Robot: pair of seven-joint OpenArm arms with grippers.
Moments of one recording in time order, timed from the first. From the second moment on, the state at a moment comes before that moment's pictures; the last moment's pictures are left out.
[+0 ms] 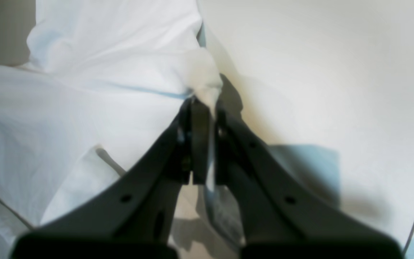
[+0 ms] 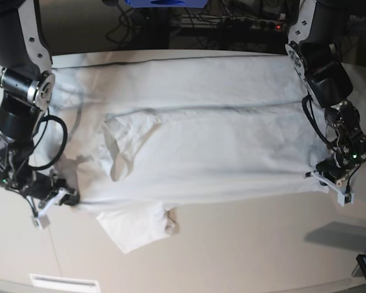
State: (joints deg) left arm -22.5 -20.9 -28.2 61.8 -4.1 -23.2 45.3; right arm 34.9 13.8 23.8 37.9 18.8 40.6 -48.2
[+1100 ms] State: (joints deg) left arm -20.8 -20.7 -23.9 71.5 -5.4 -25.6 50.2; right arm 27.9 16.5 24.0 55.2 22.2 41.0 -54.5
